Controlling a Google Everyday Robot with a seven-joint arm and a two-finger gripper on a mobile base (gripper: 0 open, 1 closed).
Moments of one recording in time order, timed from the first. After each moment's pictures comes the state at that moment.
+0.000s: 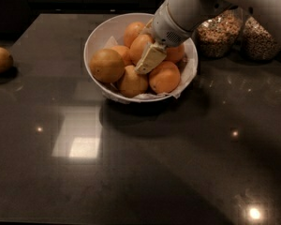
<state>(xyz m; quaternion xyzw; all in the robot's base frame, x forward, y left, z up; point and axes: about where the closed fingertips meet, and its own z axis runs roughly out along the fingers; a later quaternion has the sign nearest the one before) 0.606 -0.022 0.930 -0.66 0.68 0.09 0.32</state>
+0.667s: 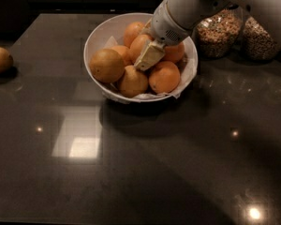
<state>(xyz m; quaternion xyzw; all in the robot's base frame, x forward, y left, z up) 0.609 -0.021 0.930 -0.66 0.68 0.09 0.32</state>
